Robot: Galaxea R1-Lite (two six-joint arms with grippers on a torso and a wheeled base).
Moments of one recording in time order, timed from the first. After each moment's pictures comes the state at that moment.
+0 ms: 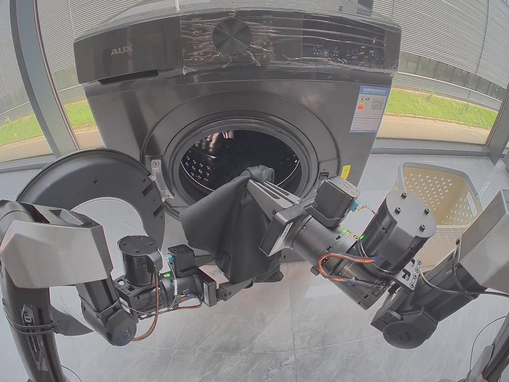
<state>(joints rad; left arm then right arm) -0.45 2.20 -0.46 -1.47 -0.38 -0.08 0.88 1.99 -0.77 -1.49 -0.12 0.21</state>
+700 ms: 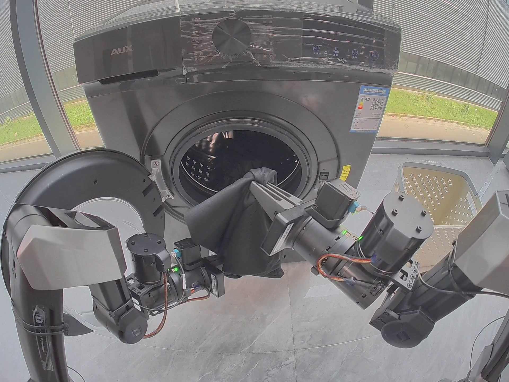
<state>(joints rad) -0.47 2.26 -0.53 -1.55 -0.31 -0.08 0.87 2.00 -0.76 -1.50 -0.13 0.21</state>
